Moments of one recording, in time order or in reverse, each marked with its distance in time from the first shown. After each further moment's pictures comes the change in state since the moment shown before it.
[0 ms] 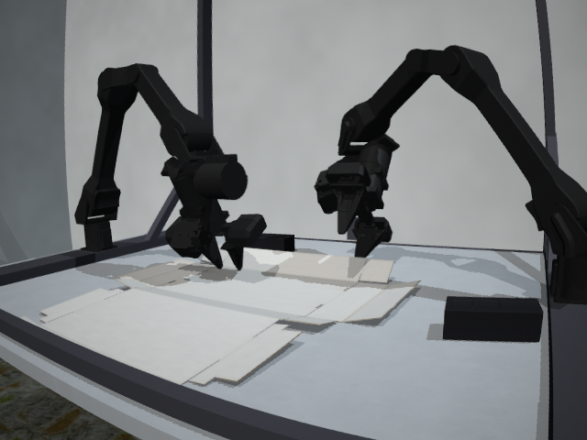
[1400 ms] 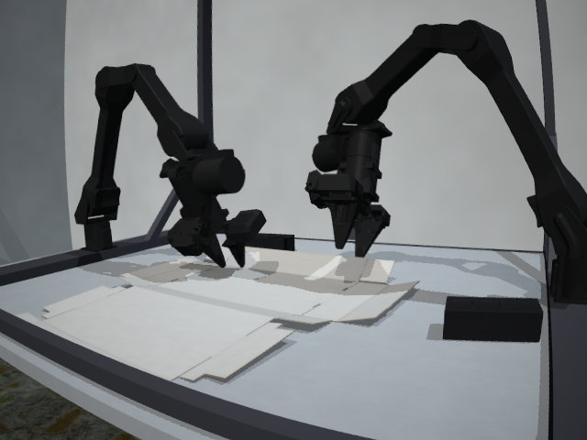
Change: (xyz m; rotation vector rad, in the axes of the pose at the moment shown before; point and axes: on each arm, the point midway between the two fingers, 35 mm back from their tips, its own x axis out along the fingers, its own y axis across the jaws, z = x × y) left arm 0.009 0.005 0.000 -0.007 -0.006 -0.332; right arm 0.003 -0.003 -0.009 -0.026 0.000 0.063
